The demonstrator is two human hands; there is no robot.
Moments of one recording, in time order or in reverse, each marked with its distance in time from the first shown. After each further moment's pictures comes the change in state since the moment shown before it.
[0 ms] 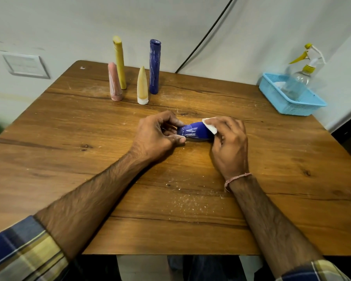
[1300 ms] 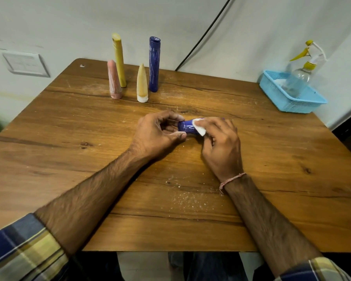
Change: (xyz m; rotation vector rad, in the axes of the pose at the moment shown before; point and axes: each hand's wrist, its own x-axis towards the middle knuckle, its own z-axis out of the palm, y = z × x) left_hand -0.002 0.002 0.004 -0.044 0.002 -0.048; right_hand -0.005 -0.013 0.006 0.025 -0.034 -0.084
